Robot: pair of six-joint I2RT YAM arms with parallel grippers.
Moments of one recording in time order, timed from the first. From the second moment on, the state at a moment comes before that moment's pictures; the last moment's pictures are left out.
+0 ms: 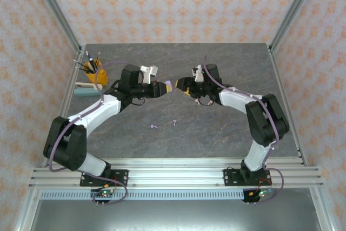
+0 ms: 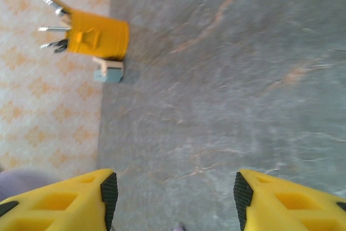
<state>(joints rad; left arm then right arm) -0.35 1.46 0.95 -0.04 0.65 -0.55 0.42 1.77 1.04 0.10 -0.62 0.82</state>
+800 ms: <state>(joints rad) -0.35 1.48 0.95 -0.01 0.71 -0.56 0.43 1.61 0.96 0.22 -0.73 0.91</state>
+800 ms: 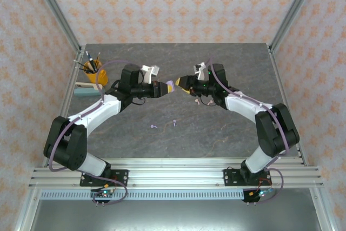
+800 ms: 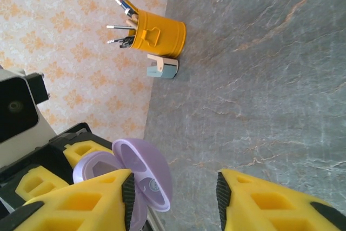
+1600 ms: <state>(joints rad) -0.34 1.48 0.96 0.00 0.70 -0.57 0.46 1.69 1.00 0.26 -0.77 0.93</state>
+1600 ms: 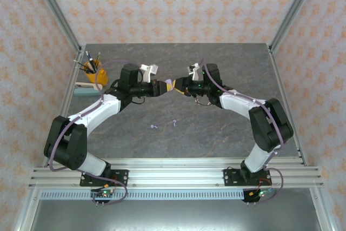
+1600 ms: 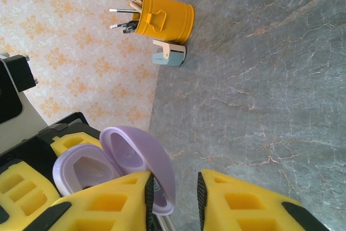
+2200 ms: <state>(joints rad) -0.34 1.48 0.96 0.00 0.69 -0.59 0.46 1.70 1.01 0.26 -0.79 0.92</state>
